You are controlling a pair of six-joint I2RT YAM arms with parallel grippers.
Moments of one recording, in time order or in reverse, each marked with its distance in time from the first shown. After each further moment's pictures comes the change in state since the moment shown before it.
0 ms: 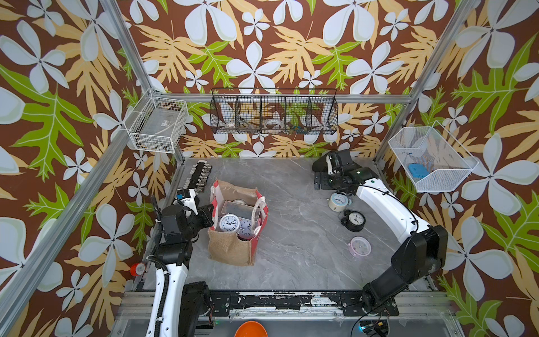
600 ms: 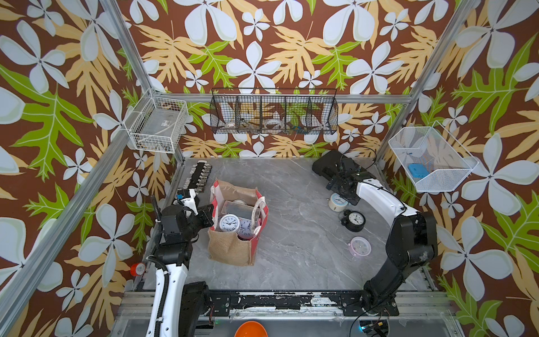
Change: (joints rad) left arm 0.000 -0.002 0.000 0.000 0.003 0.000; right arm -0.109 0.138 -0.076 -0.003 0.165 0.473
